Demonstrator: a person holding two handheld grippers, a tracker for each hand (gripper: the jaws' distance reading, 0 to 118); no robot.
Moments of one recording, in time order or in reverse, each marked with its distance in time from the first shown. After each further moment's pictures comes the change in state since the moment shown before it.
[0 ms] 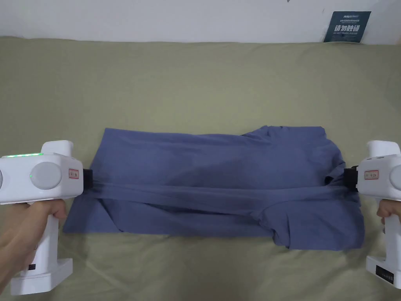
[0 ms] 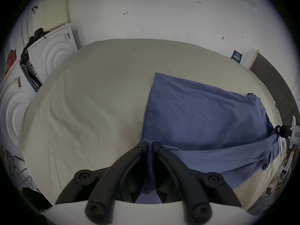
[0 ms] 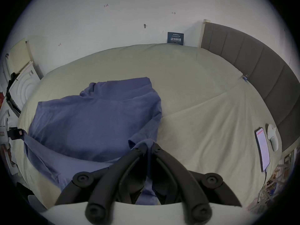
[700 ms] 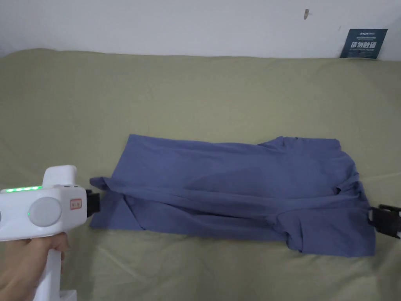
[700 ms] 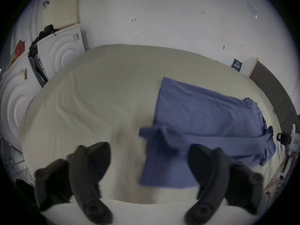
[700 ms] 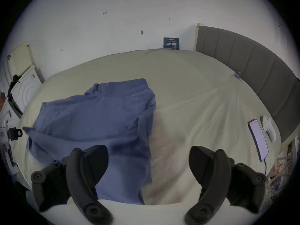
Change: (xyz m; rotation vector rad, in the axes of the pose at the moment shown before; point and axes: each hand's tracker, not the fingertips) left arm -0.037 -0.063 0.057 0.056 -0.016 0.042; right arm 0.021 -0.080 0.078 0.072 0.041 -0.036
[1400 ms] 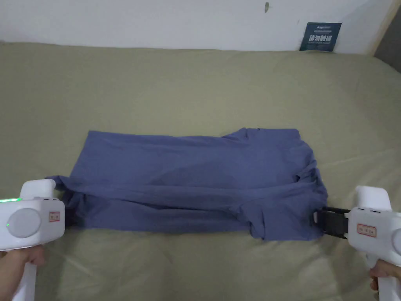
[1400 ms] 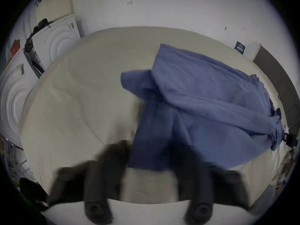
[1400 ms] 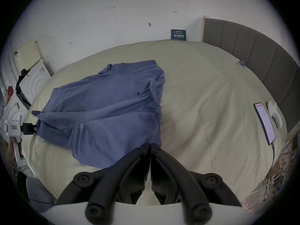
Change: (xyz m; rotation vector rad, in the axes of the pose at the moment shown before) left arm 0.036 -0.013 -0.030 -0.106 -0.014 -0.046; right arm 0.004 -0.014 -0.014 -0.053 0.069 0.008
